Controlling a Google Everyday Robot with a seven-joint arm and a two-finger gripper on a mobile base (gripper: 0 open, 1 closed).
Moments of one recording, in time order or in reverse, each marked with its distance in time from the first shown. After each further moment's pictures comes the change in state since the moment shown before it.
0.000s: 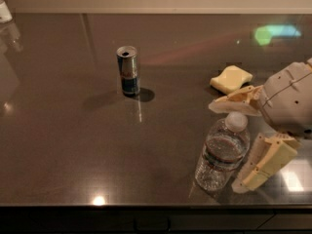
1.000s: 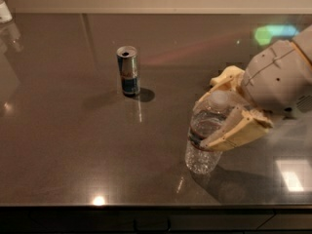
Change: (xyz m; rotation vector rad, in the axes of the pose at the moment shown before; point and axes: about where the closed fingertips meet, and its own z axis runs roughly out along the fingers) arm -0.035 -0.019 -0.001 0.030 -0.021 -0.016
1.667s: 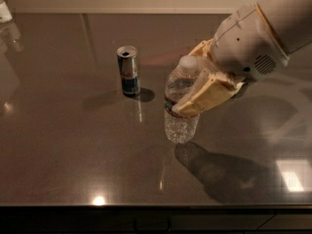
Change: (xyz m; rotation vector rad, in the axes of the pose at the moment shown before) arm -0.044 -0.055 0.005 0.080 -0.011 -0.016
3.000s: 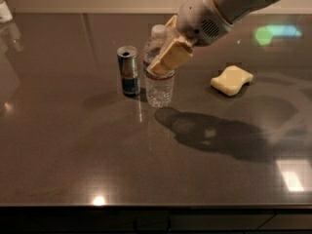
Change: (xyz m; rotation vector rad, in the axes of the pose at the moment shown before) arm -0.017 -0.109 0.041 0.042 -0.012 0.058
